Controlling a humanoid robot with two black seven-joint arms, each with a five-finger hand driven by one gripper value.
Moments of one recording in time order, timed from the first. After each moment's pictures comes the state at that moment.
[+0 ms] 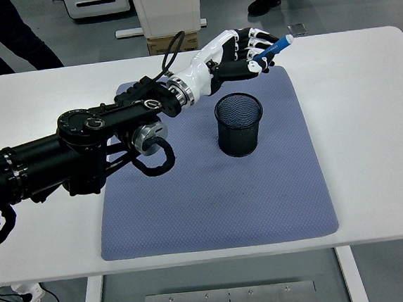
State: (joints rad) left arm -1.26 0.08 0.02 -0.94 0.01 0.06 -0.37; right arm 0.04 0.00 0.51 0.18 0.01 0.05 0.03
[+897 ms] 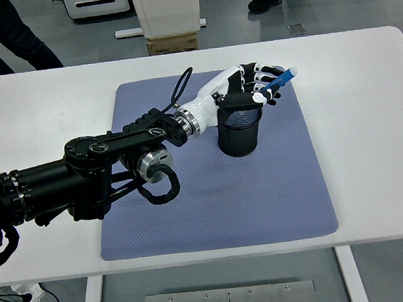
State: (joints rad) left arm -1.18 0.08 0.02 -1.00 -0.02 0.06 -0.37; right arm 0.04 0.00 0.51 0.18 0.01 0.05 0.03
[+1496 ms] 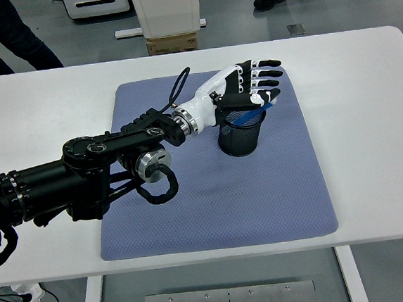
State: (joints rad) left arm -1.18 0.09 0.01 -1.00 -0.02 0.06 -0.37; right arm 0.04 0.00 0.51 0.18 0.01 0.05 0.03
